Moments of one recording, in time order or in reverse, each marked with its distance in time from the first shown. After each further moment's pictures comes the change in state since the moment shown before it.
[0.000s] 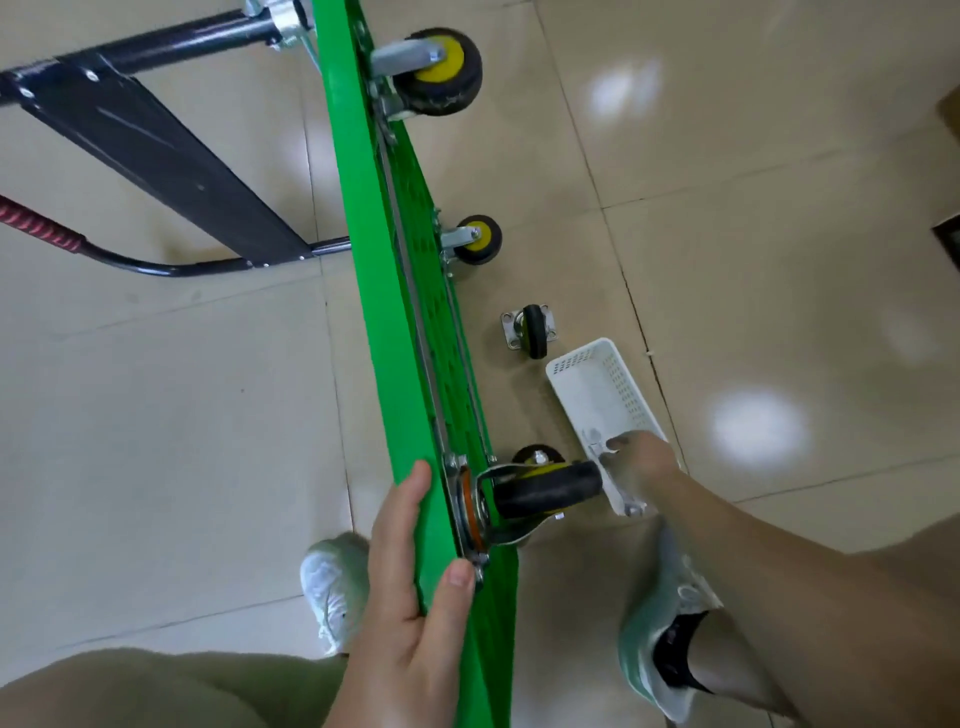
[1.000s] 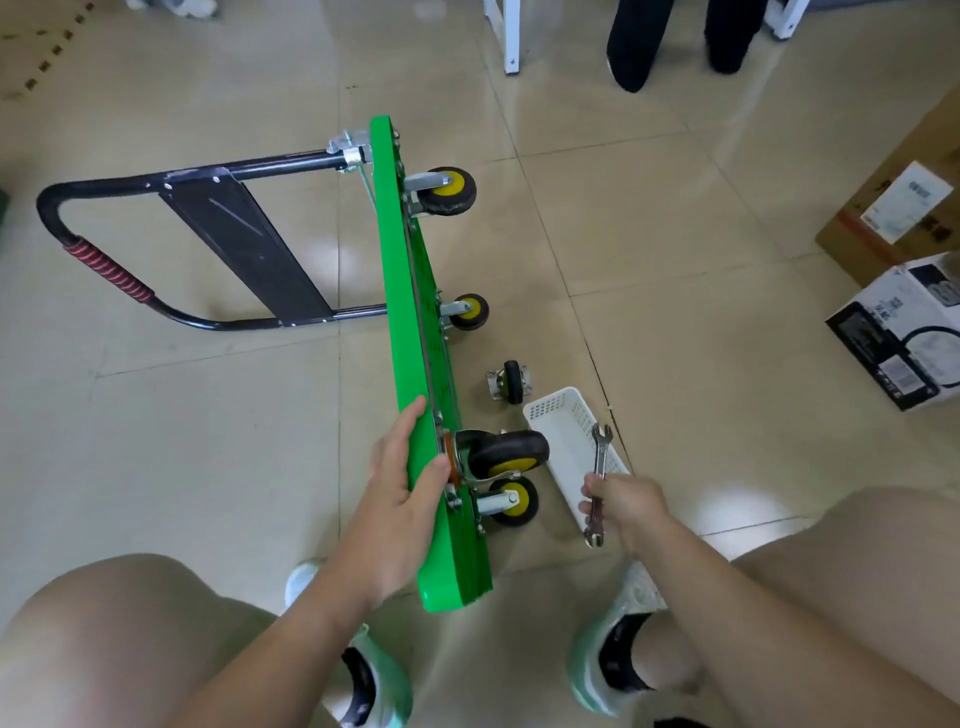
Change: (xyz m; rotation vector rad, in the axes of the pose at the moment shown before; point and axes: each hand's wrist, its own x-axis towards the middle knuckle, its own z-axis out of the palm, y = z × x) left_hand 0.006 0.011 -0.014 0.065 -0.057 0.092; right_hand -0.106 0.038 -0.014 1.036 0.041 0.012
